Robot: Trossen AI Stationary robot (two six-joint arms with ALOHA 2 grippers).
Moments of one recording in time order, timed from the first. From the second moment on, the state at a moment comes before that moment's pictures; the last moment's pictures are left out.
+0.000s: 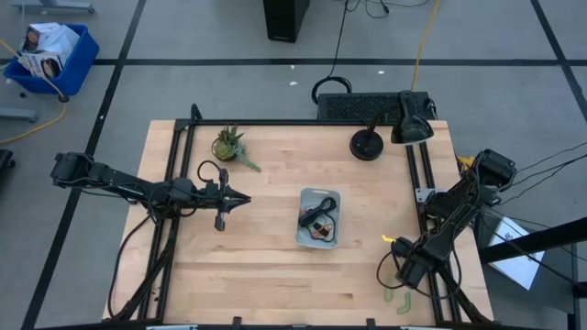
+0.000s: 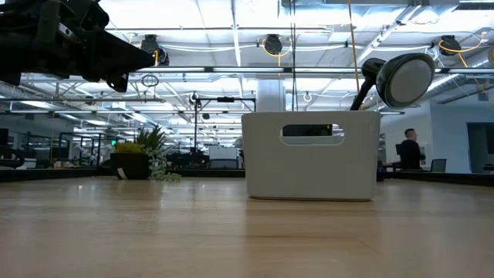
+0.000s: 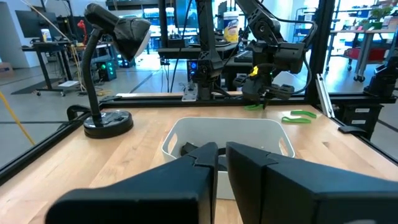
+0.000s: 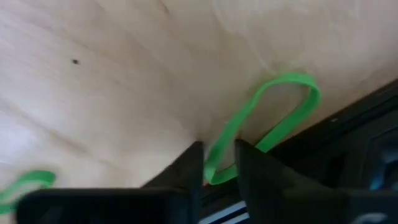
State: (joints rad) left arm -0.12 0.87 0.09 0.77 -0.11 0.02; right arm 0.98 1.45 0.61 -0.79 -0.36 1.68
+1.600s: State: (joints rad) left arm -0.12 0.87 0.09 0.75 -0.11 0.04; right arm 0.11 1.45 0.95 -0.34 0.03 0.07
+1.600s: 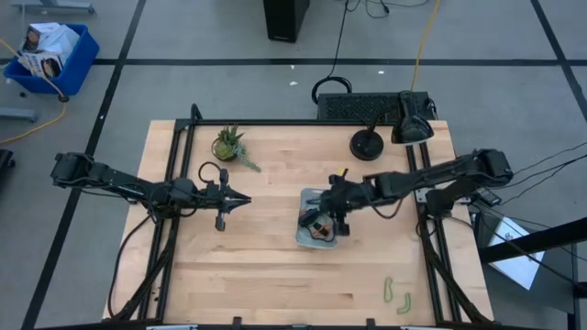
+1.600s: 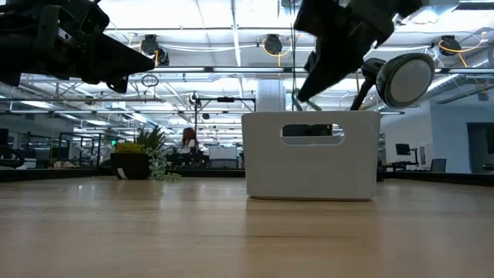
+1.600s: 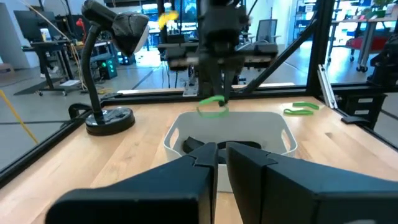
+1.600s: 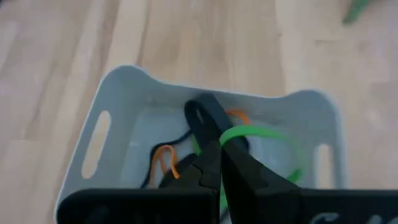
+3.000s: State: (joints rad) left arm -0.12 0.87 0.09 0.71 -0.13 0.02; right arm 0.85 1.42 0.89 -0.63 0.15 0.54
